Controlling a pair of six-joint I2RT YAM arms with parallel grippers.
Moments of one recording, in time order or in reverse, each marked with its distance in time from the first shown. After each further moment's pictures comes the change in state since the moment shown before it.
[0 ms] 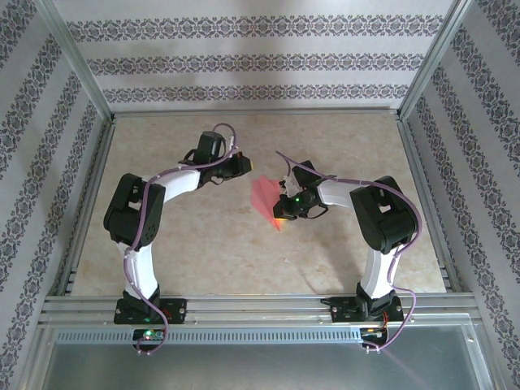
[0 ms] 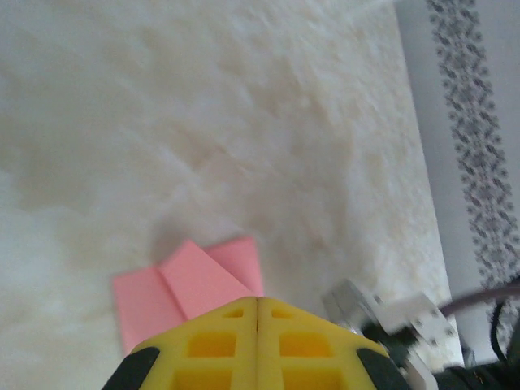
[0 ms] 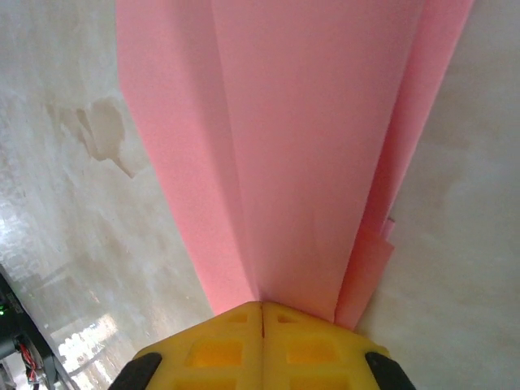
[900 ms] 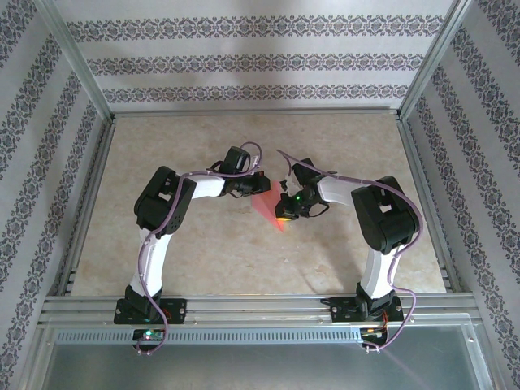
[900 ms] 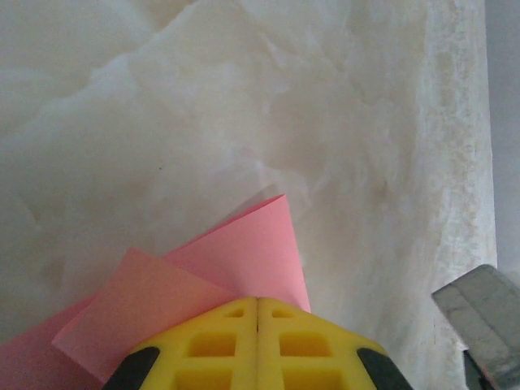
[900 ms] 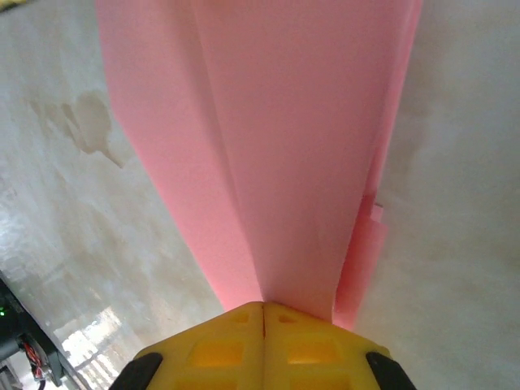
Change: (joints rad) left arm -0.103 0.250 0.108 0.008 0.006 0.009; right arm 0.000 -0.014 0.057 -0.106 0.020 0.022
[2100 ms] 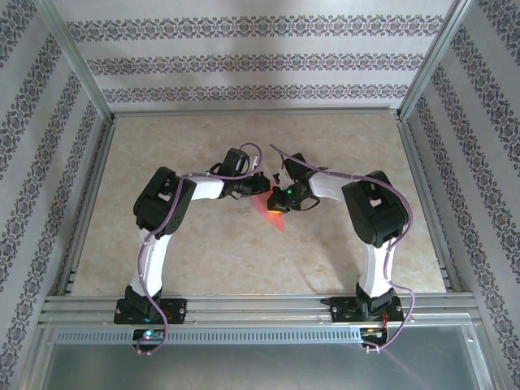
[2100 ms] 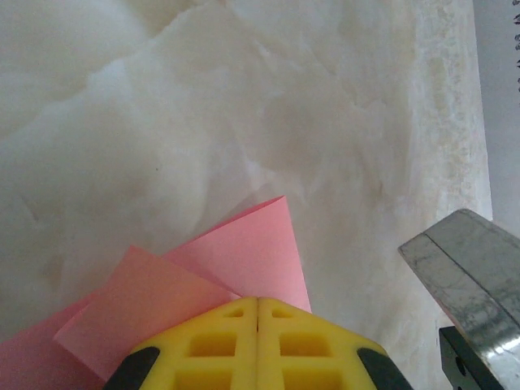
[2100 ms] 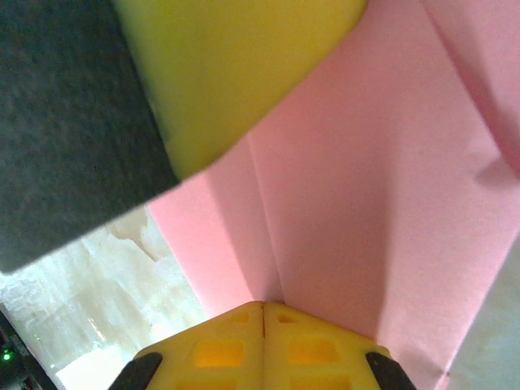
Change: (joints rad) left arm 0.000 -0.006 -0.030 0.054 -0.010 0.000; right arm 0.040 0.092 0.084 0.069 0.030 0.052
